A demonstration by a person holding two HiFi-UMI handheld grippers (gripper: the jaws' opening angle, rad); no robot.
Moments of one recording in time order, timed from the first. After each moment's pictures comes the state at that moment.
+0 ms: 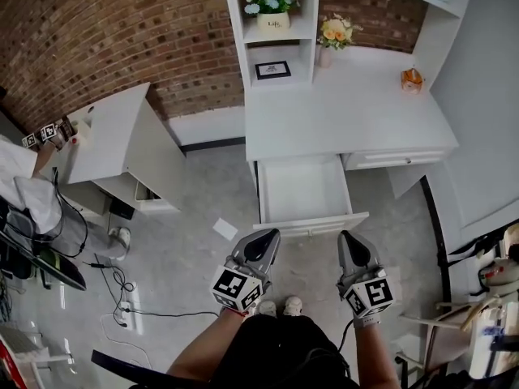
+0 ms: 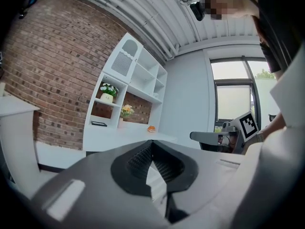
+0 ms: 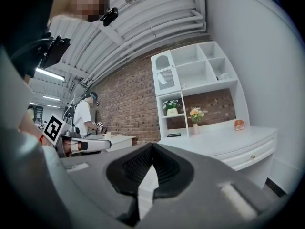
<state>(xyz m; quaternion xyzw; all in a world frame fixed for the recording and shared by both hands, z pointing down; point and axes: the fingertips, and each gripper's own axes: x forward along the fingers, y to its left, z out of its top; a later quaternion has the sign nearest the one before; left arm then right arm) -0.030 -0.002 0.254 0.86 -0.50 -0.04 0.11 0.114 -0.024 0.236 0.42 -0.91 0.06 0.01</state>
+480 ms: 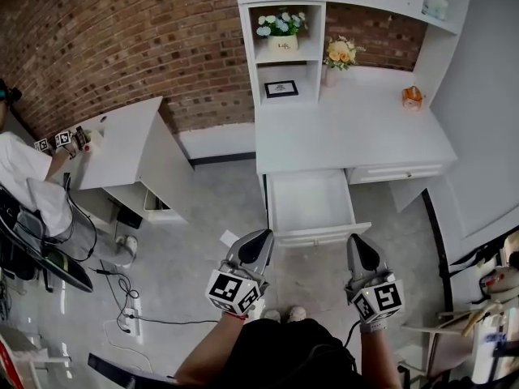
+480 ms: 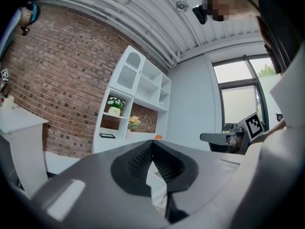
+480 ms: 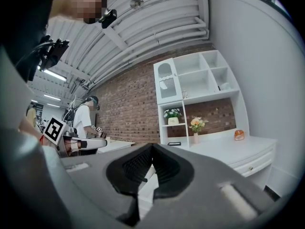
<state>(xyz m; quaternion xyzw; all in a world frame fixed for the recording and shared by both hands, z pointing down) -0.067 0.012 0.196 0.84 -0.54 -0.06 0.08 0.114 -0.010 0.176 0.43 -0.90 0.03 -0.01</state>
